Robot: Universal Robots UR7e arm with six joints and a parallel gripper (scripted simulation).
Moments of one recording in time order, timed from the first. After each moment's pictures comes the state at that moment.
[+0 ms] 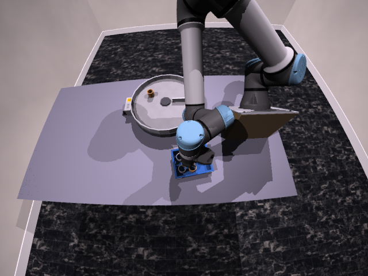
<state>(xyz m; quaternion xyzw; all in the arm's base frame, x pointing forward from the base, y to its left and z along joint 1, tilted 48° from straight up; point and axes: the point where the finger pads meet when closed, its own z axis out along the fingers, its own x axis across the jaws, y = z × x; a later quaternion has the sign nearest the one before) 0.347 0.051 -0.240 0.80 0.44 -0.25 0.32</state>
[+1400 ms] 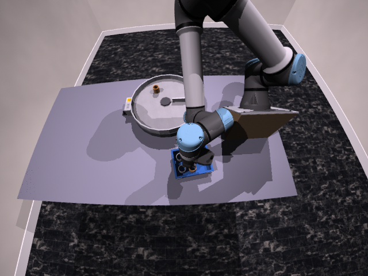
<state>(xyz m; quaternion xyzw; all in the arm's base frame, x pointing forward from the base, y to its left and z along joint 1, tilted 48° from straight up) 0.344 0.042 -0.248 0.80 0.44 -0.25 0.32</state>
